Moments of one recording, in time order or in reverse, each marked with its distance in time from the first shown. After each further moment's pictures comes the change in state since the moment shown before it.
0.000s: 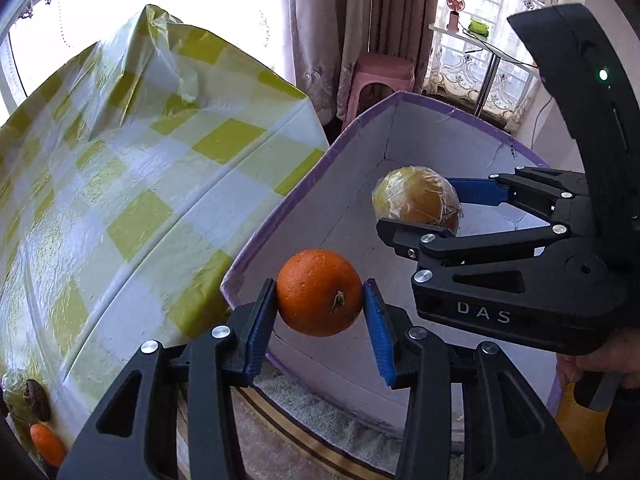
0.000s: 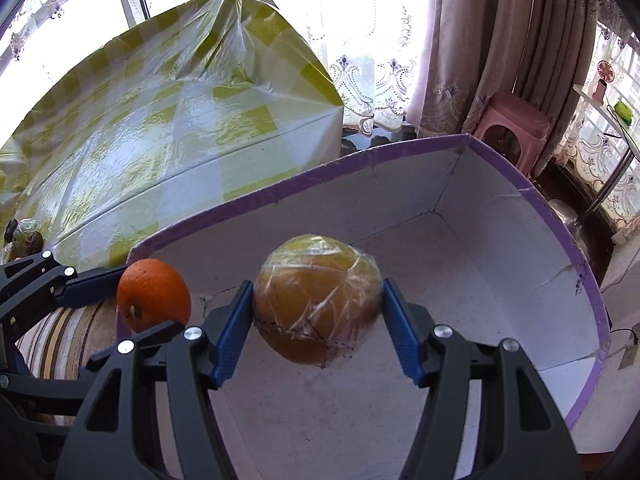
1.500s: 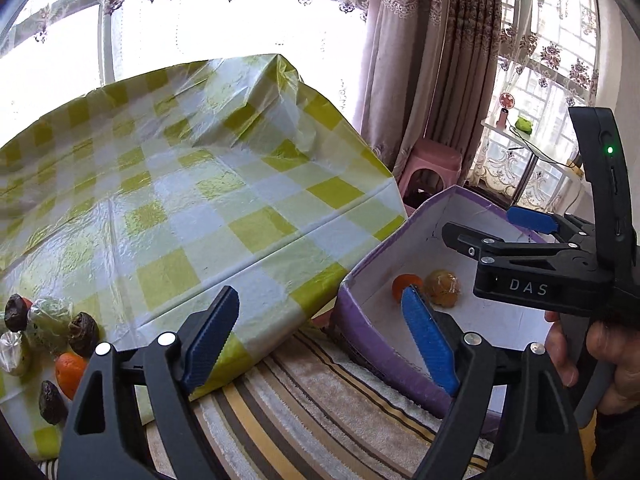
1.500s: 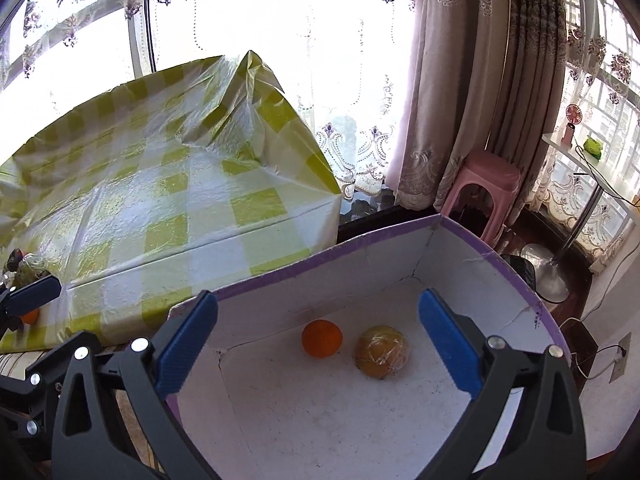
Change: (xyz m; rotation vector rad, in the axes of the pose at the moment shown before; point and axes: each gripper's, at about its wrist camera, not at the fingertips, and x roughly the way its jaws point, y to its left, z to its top) left arm -0.097 0.063 -0.058 -0.265 -0.299 0.072; right arm -0.064 0.032 0.007 -0.016 -0.252 -0.076
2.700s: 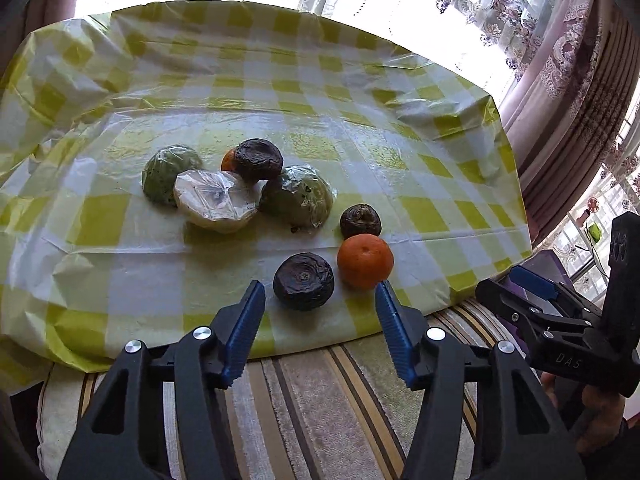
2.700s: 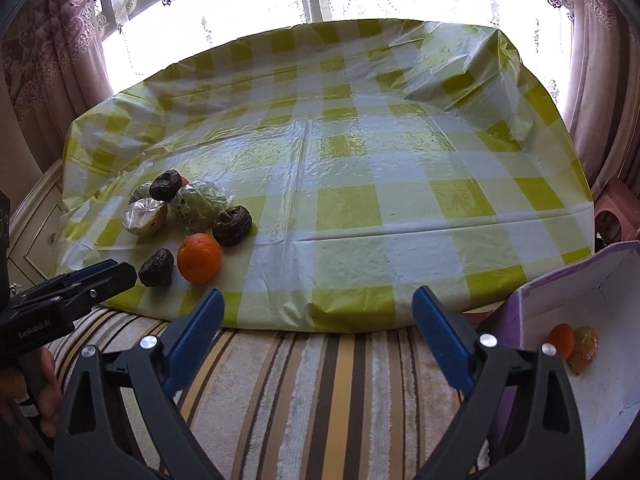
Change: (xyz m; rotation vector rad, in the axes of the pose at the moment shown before) left arm -0.108 0.201 -0.094 -0.460 0.031 0.207; right arm -0.004 0.212 -0.029 -0.223 0.115 0.432
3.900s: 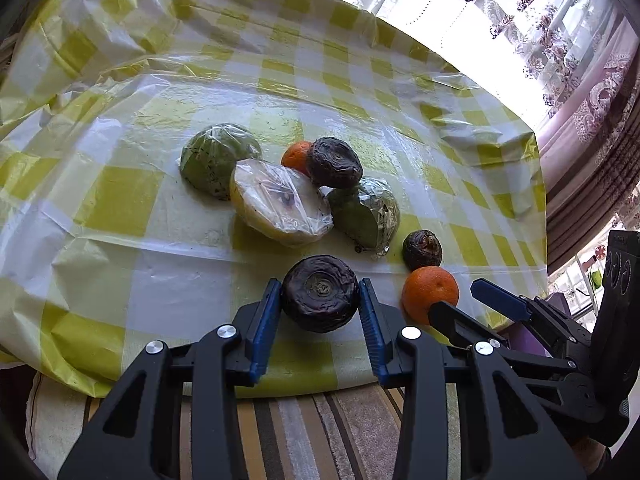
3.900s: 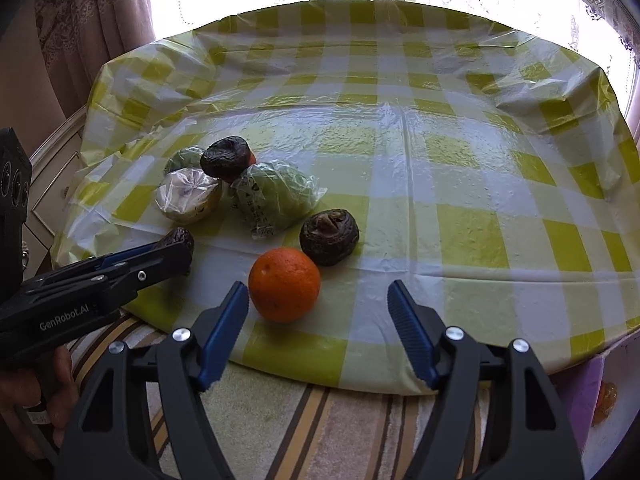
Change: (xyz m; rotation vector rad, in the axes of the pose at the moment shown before) left arm 0.021 0.048 0.011 -0.174 -0.002 0.012; right arm 0.058 0.079 0.022 -0.166 0.091 0.084
